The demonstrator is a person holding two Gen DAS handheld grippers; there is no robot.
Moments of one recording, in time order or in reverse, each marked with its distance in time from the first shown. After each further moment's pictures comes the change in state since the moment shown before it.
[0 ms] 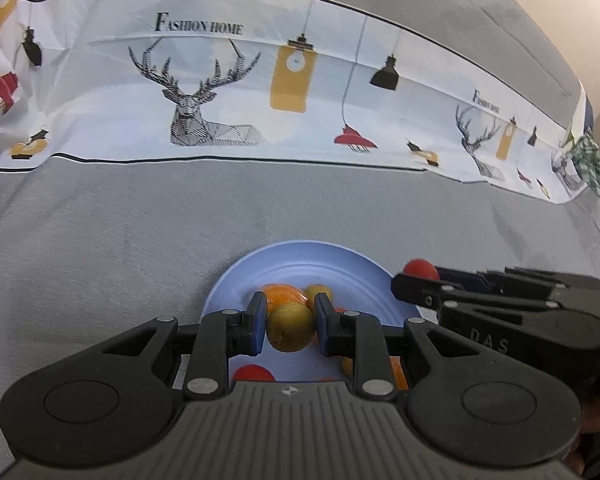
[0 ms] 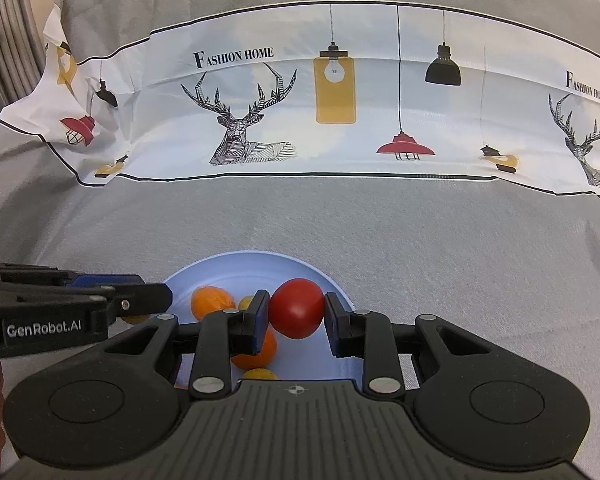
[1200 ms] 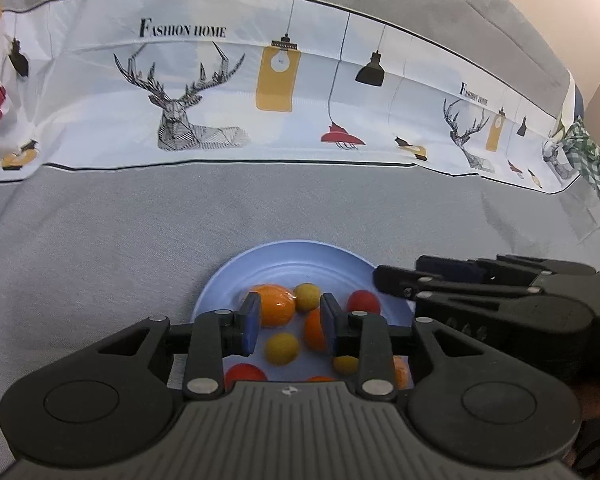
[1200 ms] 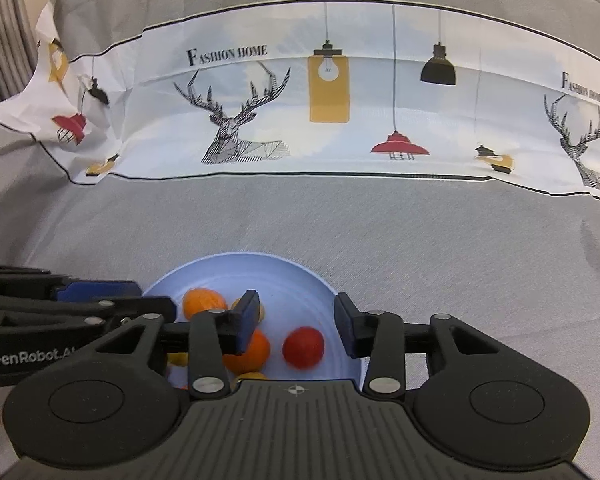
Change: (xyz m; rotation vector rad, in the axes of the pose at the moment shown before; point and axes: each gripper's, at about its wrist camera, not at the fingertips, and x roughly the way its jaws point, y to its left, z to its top) left arm -0.006 -0.006 -0.002 0.035 -0.011 -0.004; right arm 0.003 0.000 0.001 0.014 -0.005 -0.025
